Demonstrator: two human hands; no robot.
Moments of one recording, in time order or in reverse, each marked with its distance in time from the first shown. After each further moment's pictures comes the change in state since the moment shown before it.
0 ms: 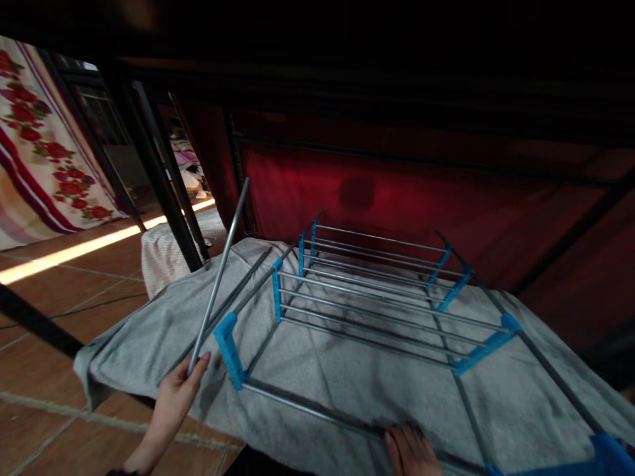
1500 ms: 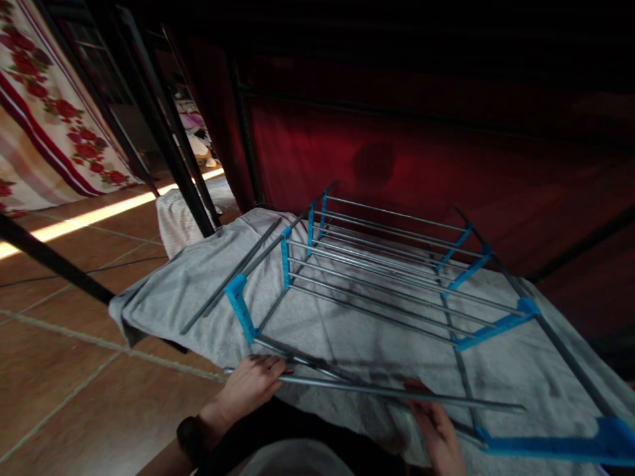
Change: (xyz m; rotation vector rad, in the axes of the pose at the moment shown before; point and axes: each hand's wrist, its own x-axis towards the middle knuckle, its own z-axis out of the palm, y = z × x) left_hand -0.101 0.036 0.049 0.815 -0.778 0.874; right_hand 0.018 0.022 -0.067 1.174 -0.237 1.065
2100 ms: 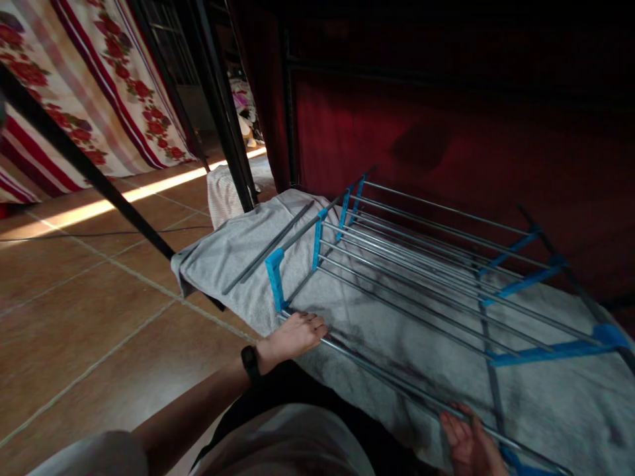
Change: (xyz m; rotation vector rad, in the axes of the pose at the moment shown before) left_hand 0.044 0.011 -0.022 0.083 0.097 0.168; right_hand 0.006 0.005 -0.038 0.549 0.133 0.441
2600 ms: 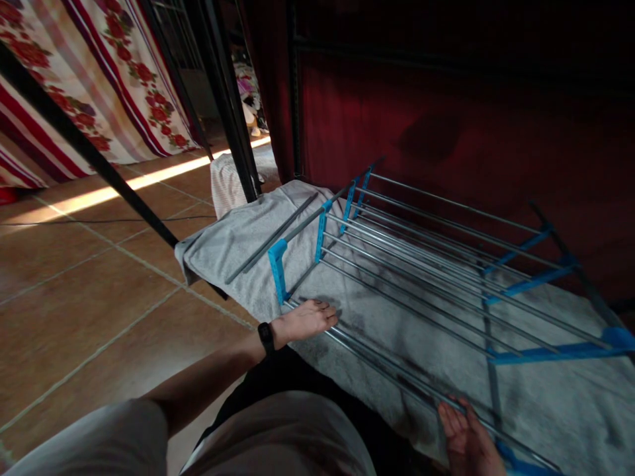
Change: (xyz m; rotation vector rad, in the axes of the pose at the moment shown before) left_hand 0.026 -0.008 0.015 0.096 0.071 0.159; right_hand 0.000 0.000 0.007 0.029 0.084 0.002
